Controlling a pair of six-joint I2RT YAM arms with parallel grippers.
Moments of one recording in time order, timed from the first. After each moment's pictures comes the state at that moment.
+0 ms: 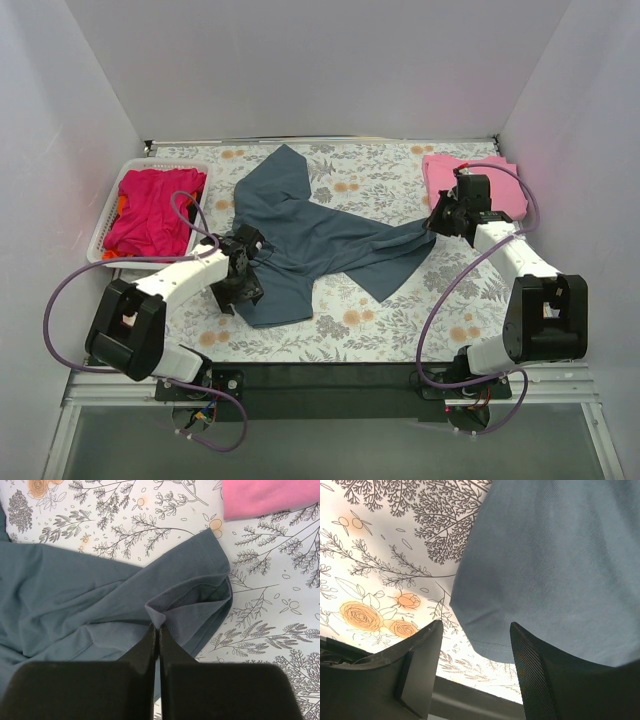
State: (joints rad) left arm -0.47 1.42 0.82 -0.92 -0.21 -0.95; right arm 0.08 1.44 0.95 -0.29 -0.16 0.41
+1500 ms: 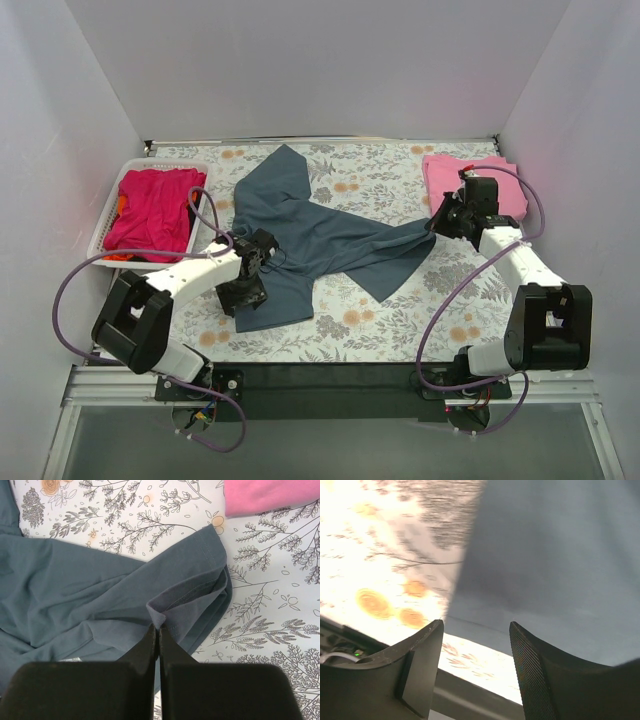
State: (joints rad) left arm -0.59 1.47 0.88 -1.00 -0.30 -1.03; right arm 0.04 1.40 0.92 -0.29 -0.23 0.39
